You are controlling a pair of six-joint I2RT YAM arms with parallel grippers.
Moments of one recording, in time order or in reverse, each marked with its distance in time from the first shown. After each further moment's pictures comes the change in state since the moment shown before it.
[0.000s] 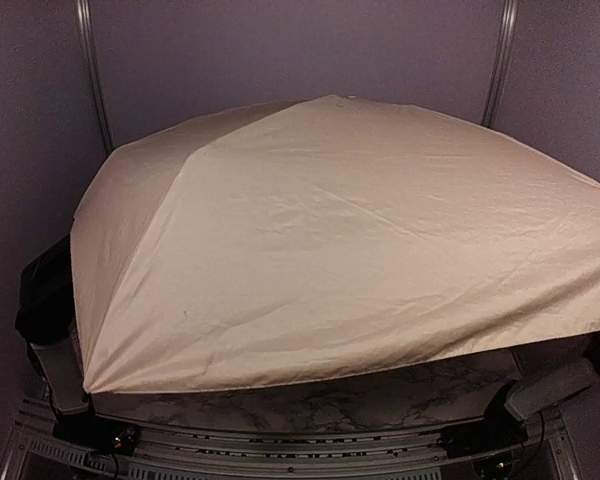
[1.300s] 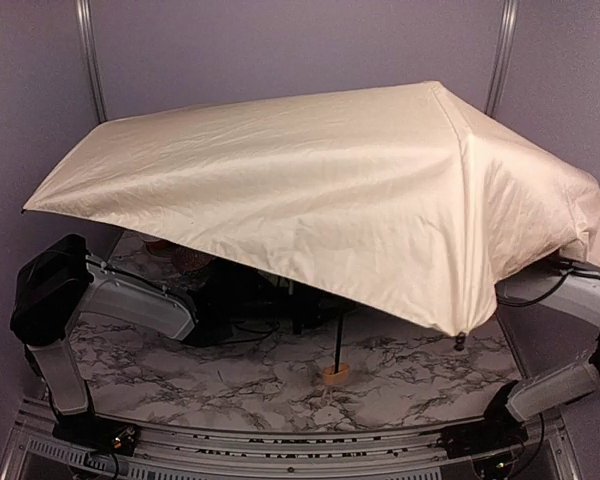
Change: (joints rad) left arm -0.015 -0.023 -0.038 -0.113 0.041 0.025; right arm 0.010 -0.063 0.066 -0.200 0.217 -0.249
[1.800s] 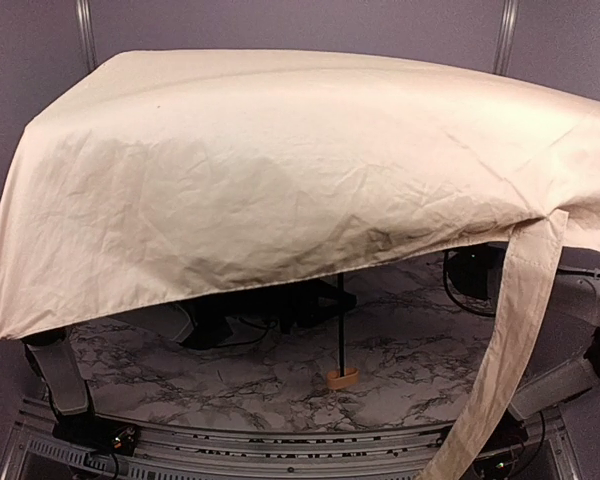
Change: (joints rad) left arm -0.002 0.003 -0.025 0.294 0.185 -0.125; right arm -0.056 0.042 -0.068 0.267 -0.502 0.175
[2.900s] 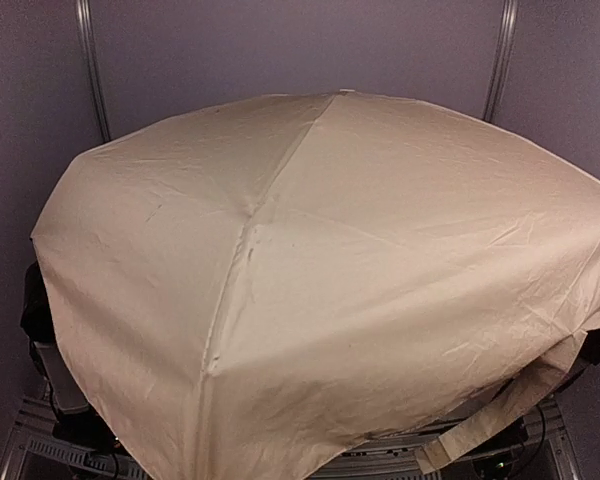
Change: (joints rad) left arm 0.030 0.045 0.041 -0.097 -0.055 0.105; right arm 0.023 0.181 0.181 0.151 -0.028 0.383
